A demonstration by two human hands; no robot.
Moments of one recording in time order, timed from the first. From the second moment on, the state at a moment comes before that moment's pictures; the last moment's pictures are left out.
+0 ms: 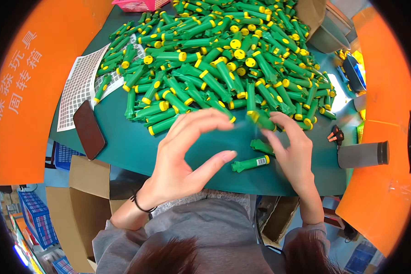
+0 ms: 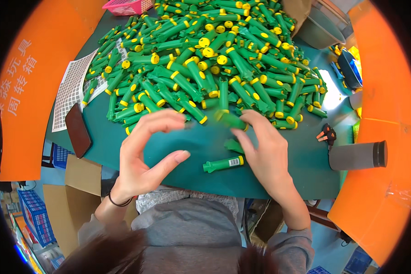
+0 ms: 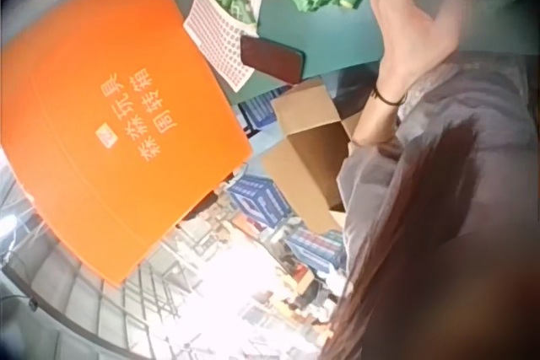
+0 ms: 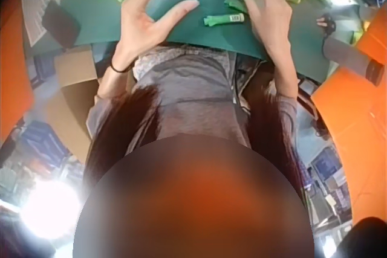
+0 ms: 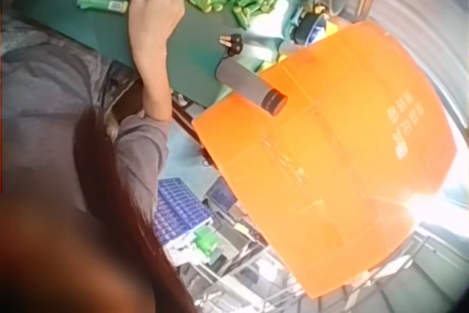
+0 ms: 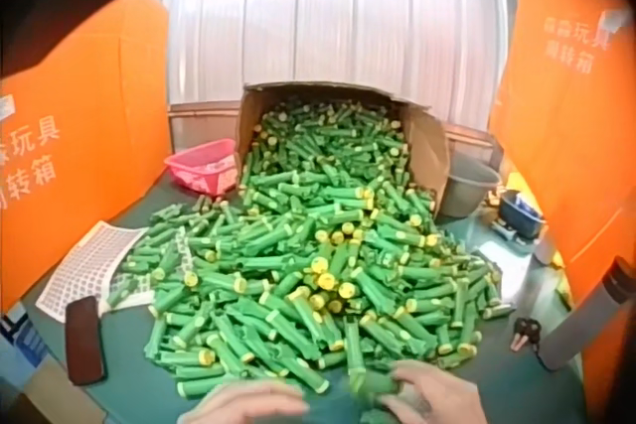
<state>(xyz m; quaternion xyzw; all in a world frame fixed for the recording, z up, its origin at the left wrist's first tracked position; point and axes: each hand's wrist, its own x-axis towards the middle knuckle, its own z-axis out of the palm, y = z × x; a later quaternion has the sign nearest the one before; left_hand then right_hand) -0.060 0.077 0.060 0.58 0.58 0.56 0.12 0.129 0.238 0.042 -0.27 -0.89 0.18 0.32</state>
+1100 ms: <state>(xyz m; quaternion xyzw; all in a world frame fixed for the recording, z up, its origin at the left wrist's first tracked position) -0.069 0.097 0.080 0.53 0.58 0.48 0.38 0.124 0.218 0.035 -0.12 -0.72 0.63 0.27</state>
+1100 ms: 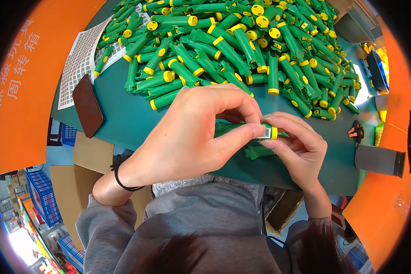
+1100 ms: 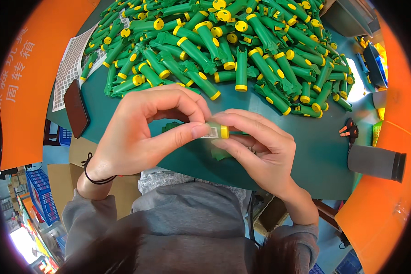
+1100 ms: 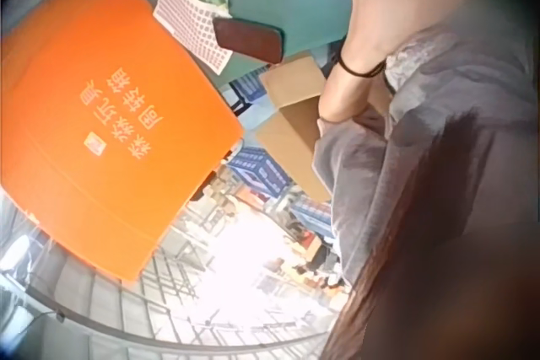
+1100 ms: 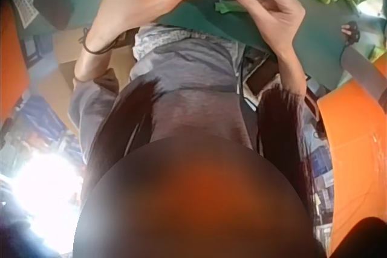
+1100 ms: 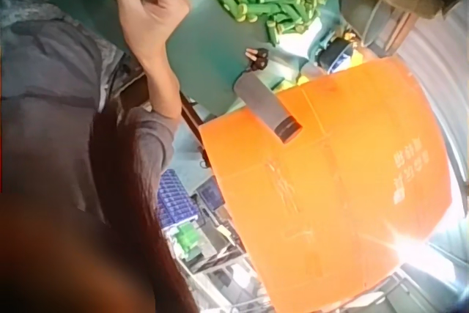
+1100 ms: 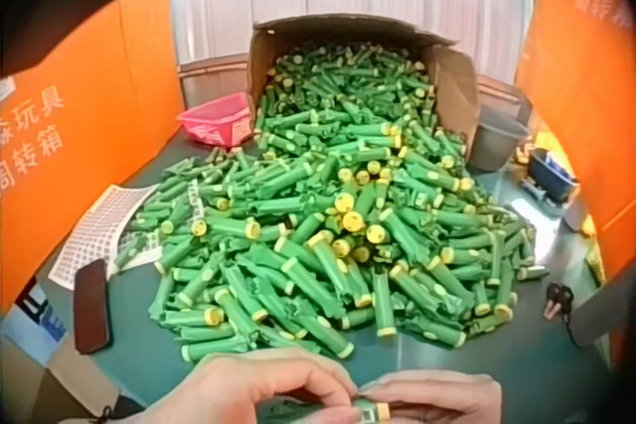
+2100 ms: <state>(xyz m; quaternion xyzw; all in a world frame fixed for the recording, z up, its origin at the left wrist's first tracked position) -0.061 0.099 0.079 0.55 0.62 0.47 0.31 0.125 0.217 0.030 -0.13 -0.70 0.64 0.29</state>
